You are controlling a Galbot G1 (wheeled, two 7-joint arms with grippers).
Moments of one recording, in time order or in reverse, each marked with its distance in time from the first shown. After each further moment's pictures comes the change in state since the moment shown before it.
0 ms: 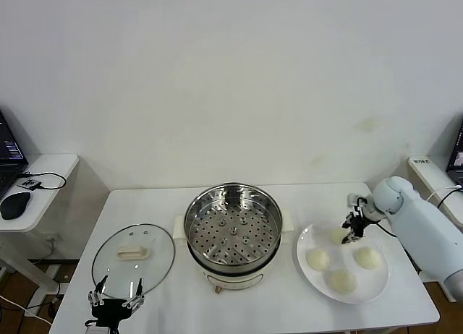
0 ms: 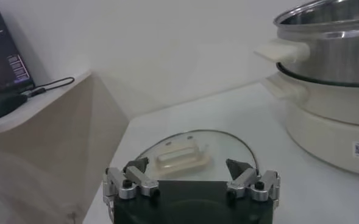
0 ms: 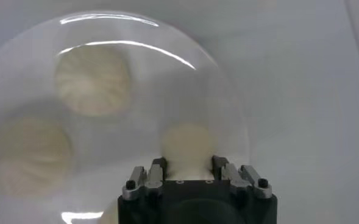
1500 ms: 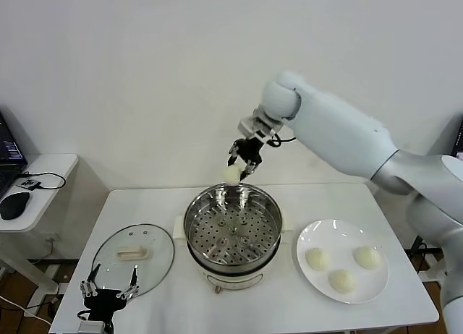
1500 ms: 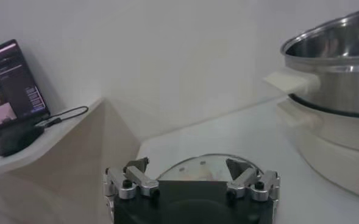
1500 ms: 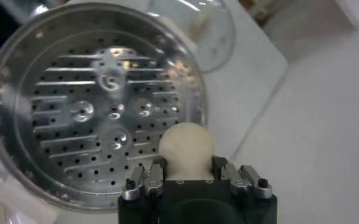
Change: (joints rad) left arm 0.001 0.011 -0.010 -0.053 0.033 0.001 -0.013; right arm 0.642 0.453 -0.596 0.075 0.262 0.532 -0.083
